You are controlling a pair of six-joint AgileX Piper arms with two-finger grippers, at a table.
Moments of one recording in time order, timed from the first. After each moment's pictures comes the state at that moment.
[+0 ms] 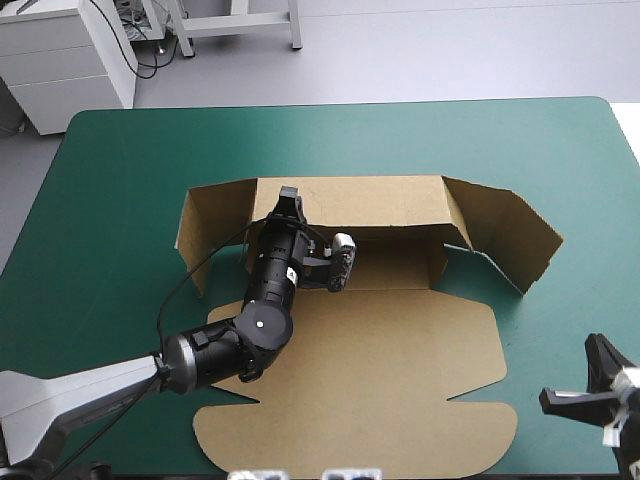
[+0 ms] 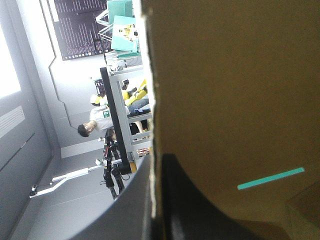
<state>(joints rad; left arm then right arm) -1.01 1.50 -0.96 1.69 0.83 -0.30 0.01 0.10 -0.50 -0.02 0.69 0.05</state>
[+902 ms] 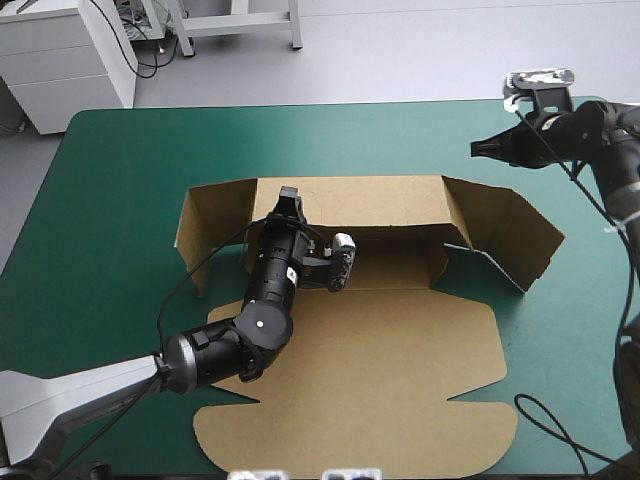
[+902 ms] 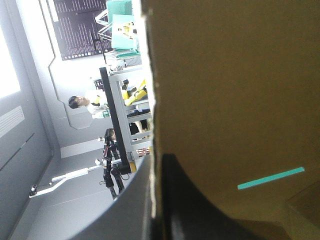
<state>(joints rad) -1.01 1.51 -0.96 1.69 0.83 -0.30 0.01 1.65 -1.65 0.22 0.93 -0.23</state>
